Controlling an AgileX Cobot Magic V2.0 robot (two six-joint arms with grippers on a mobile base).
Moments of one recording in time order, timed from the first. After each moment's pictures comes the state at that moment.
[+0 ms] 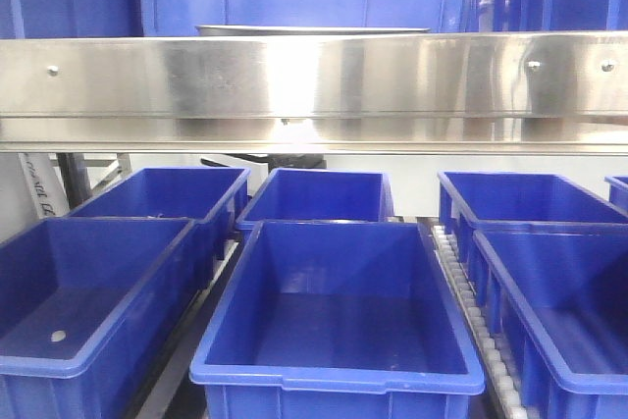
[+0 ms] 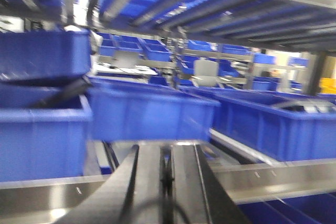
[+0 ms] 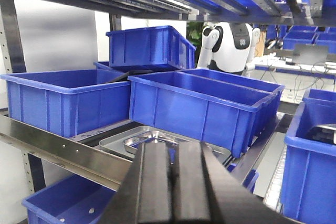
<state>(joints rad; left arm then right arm) -0.55 0.02 -1.14 0.13 1.07 -0.19 0.31 0.22 -1.30 0.11 1.08 -0.07</state>
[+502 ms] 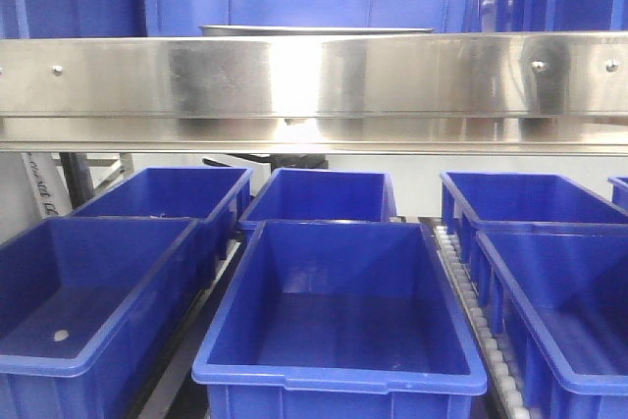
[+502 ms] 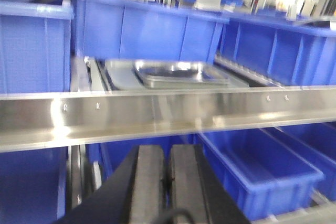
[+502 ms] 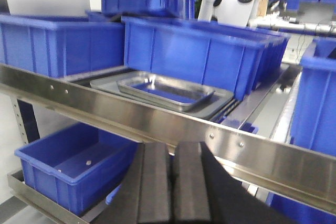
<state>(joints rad) -0.52 0.00 -0.75 0.09 0.91 -0.19 0.31 0.00 -0.80 0.10 0.93 -0.08</state>
